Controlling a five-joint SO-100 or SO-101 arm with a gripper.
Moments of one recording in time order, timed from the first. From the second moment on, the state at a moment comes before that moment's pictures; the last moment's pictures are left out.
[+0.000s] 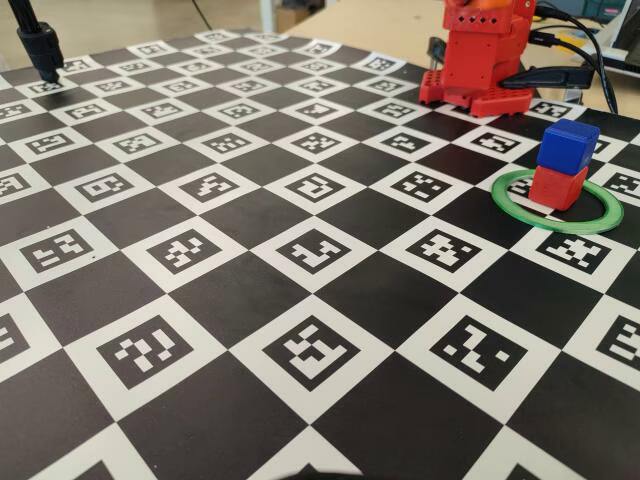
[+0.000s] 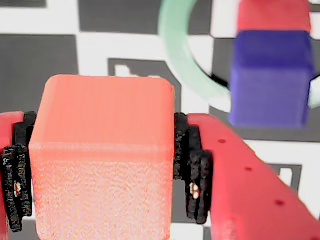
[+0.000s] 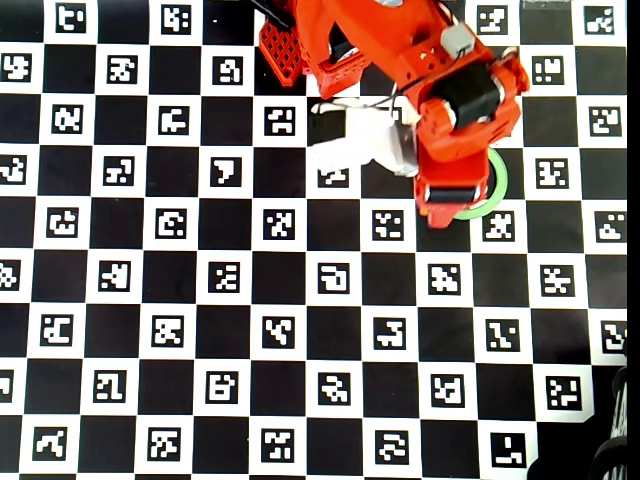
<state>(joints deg) -31.5 105.3 86.9 97.6 33.6</state>
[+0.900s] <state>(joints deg) -46.5 104.9 90.9 92.5 49.0</state>
